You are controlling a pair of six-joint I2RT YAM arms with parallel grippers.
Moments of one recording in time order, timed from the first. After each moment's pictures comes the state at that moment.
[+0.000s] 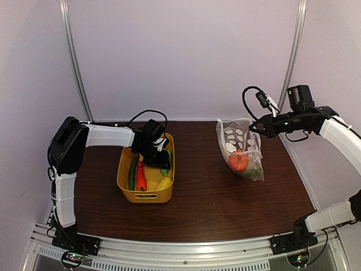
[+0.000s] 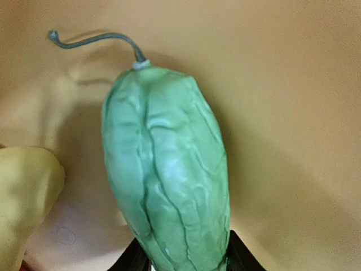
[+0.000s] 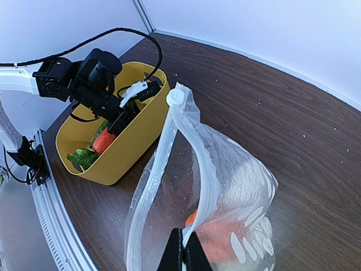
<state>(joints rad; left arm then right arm) -0.65 2.09 1.48 -0.50 0.18 -0.36 0.22 1.25 1.25 -0.68 -0.62 -0.11</state>
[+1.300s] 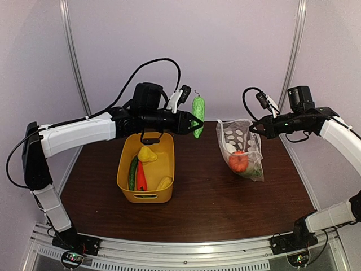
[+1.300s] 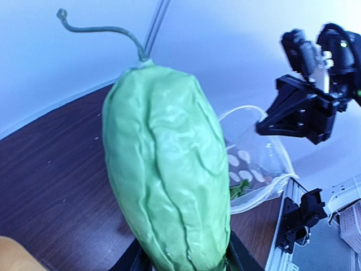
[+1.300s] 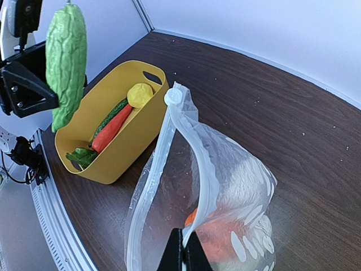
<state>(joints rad) -0.84 1.76 1.54 -0.13 0.33 -0.31 0.22 1.24 1.24 -0.68 -0.62 -0.11</state>
